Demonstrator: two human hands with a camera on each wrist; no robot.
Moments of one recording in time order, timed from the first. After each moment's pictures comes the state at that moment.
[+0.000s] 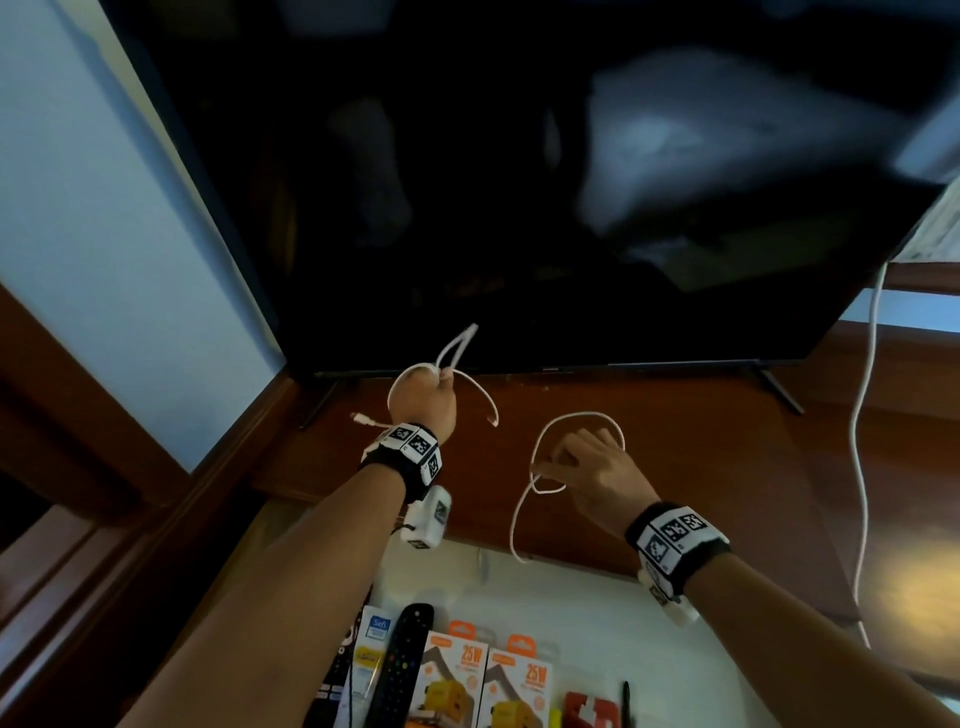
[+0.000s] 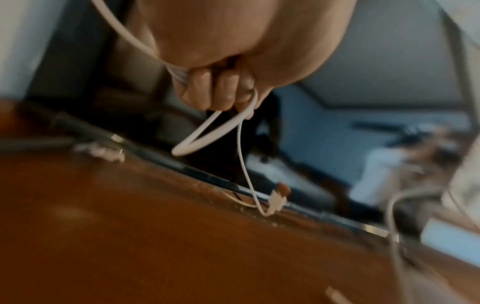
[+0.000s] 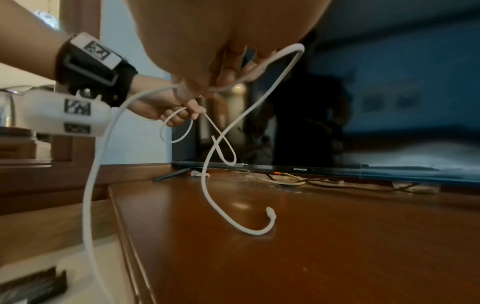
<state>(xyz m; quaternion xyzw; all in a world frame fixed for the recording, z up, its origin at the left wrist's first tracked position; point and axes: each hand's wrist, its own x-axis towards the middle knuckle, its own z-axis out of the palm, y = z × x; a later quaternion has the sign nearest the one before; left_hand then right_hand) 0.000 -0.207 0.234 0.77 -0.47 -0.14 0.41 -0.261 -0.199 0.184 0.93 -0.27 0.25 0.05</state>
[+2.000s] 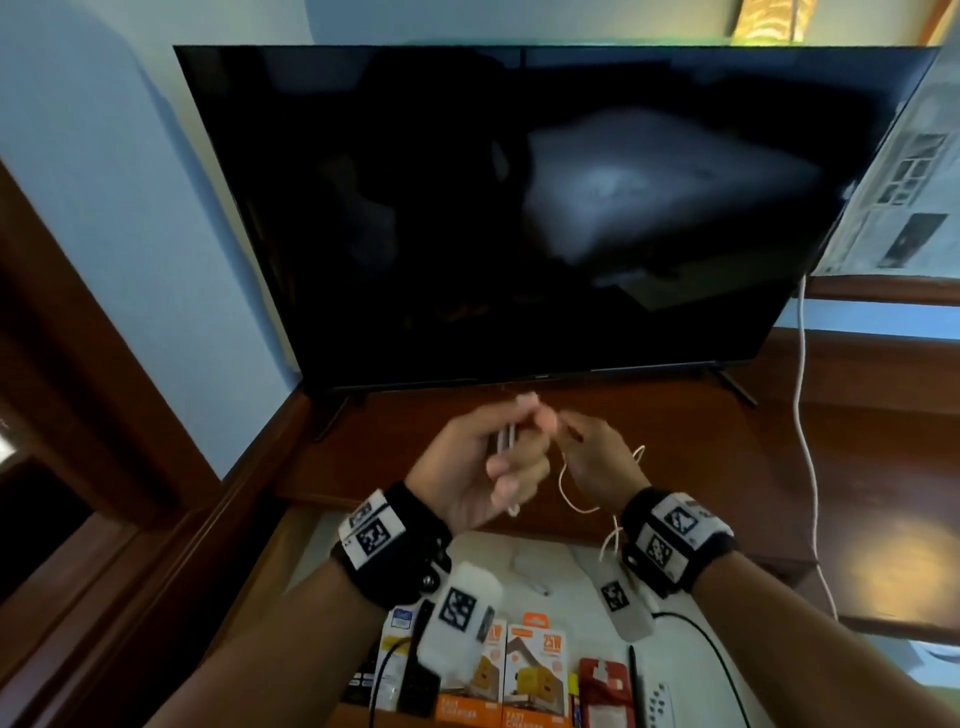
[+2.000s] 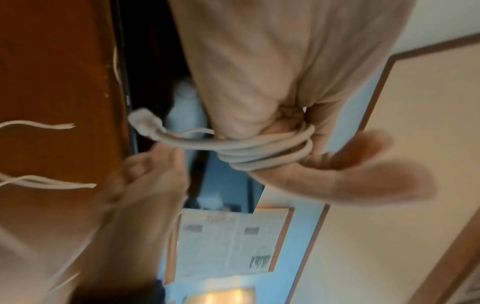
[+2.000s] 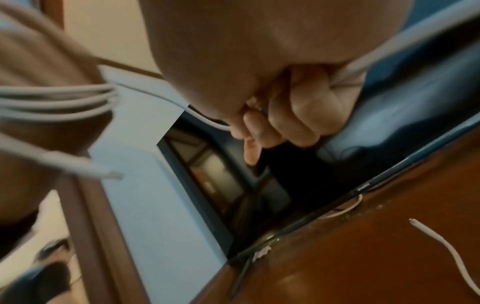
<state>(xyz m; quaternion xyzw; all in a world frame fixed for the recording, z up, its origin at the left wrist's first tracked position) -0.047 -0.024 0.348 0.13 -0.39 -0.81 0.42 -0.219 -0.099 0.284 0.75 -0.52 0.31 -0.28</state>
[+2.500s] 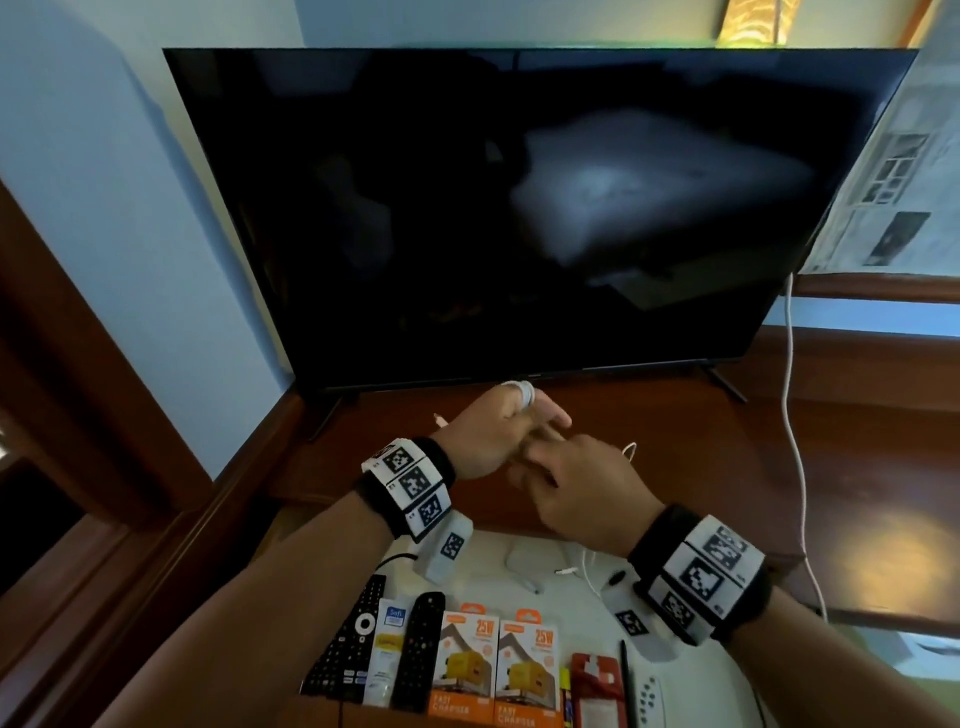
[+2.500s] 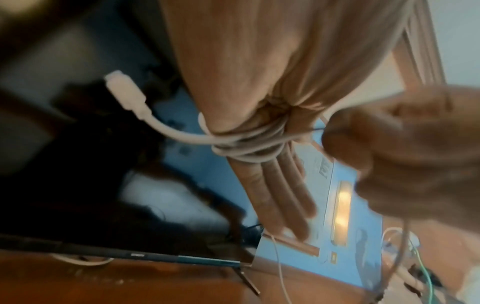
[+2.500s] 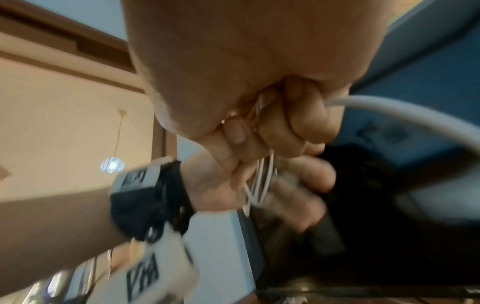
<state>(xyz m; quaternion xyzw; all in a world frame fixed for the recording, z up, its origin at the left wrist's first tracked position) -0.054 -0.071 0.335 0.44 -0.71 -0.44 0.32 -0.222 -0.037 0.330 0.88 -0.40 0.21 -0.11</state>
